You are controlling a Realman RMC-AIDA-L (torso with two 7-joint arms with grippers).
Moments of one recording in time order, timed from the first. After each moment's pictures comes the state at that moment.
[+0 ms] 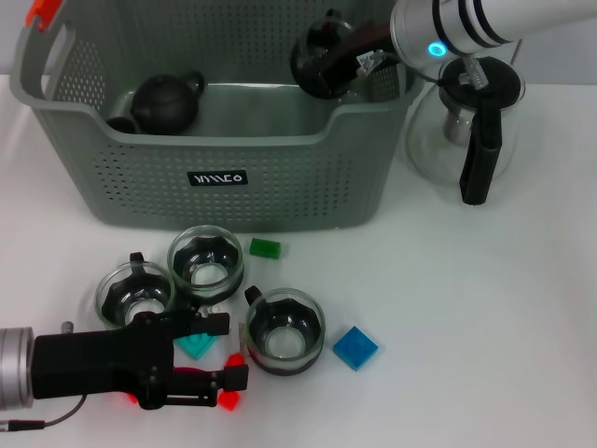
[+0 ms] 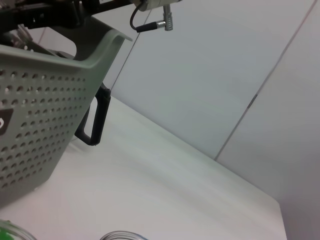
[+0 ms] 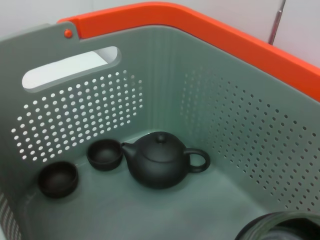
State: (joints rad) left arm -0.39 -2.05 -2.57 -0.48 -1.00 1.77 -1.31; right arm 1.19 2.07 -1.12 -0.46 -2.29 -0.82 2.08
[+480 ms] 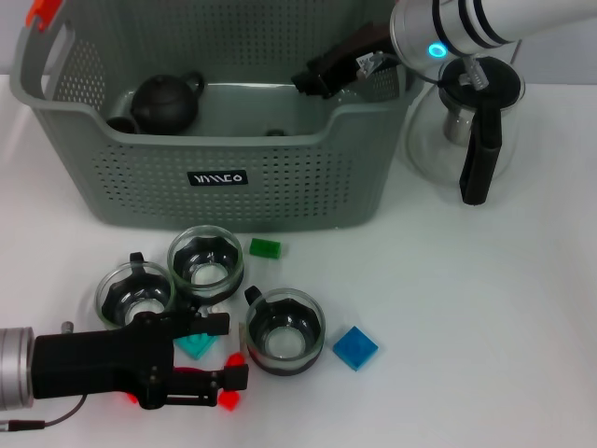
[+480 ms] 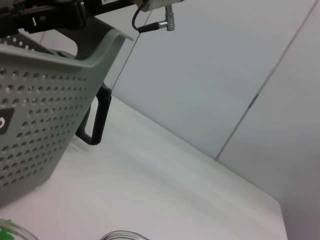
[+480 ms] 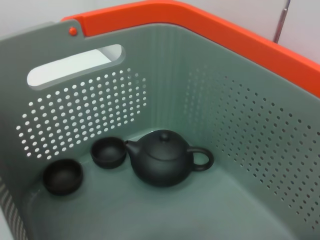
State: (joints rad) left arm -0.39 -2.05 -2.57 -0.48 -1.00 1.77 -1.31; right arm 1.19 2.07 -1.12 -0.46 -2.29 -0.83 2.08
